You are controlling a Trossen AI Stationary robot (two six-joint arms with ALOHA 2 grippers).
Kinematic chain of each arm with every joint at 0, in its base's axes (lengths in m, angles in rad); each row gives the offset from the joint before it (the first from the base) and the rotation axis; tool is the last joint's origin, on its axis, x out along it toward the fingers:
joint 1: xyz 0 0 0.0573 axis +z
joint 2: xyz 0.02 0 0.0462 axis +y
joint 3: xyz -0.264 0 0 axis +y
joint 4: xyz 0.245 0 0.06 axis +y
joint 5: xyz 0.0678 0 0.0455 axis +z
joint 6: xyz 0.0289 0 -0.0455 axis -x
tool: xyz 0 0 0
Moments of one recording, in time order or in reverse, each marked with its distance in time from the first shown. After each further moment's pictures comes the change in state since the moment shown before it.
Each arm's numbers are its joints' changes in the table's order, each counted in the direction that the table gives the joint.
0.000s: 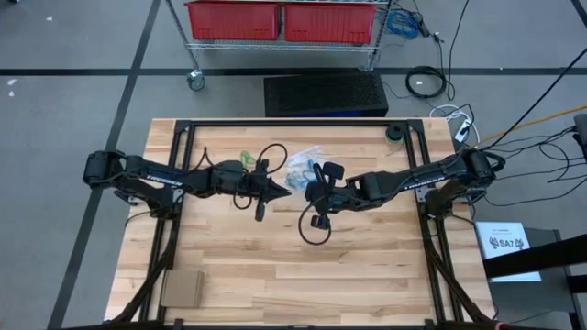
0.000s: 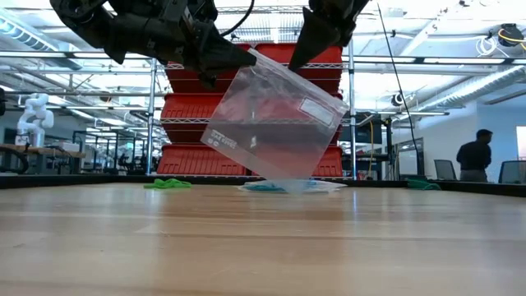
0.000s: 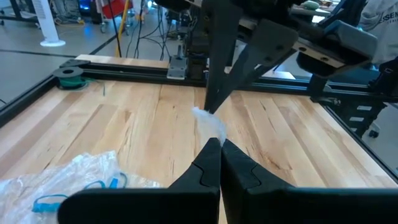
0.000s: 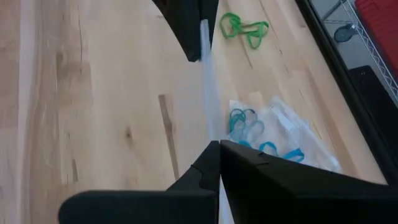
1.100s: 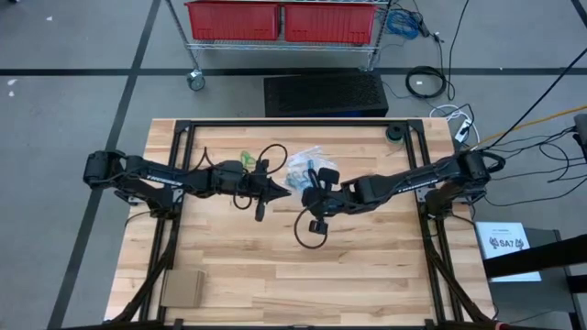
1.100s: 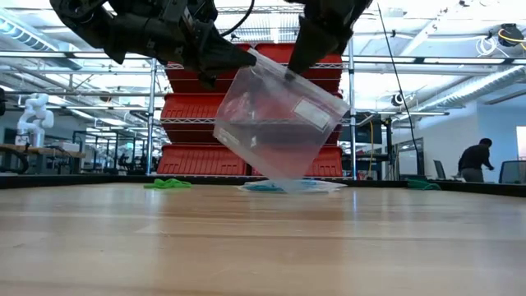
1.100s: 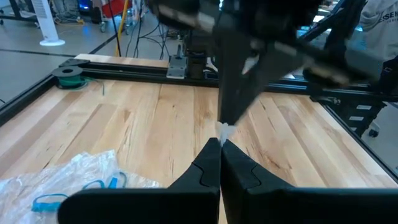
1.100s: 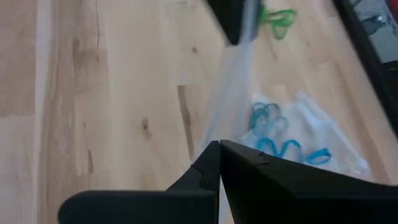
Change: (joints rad) left arm 0.000 0.000 0.001 0.001 0.000 0.000; right arm 0.004 0.034 0.000 -0.013 0.054 -0.002
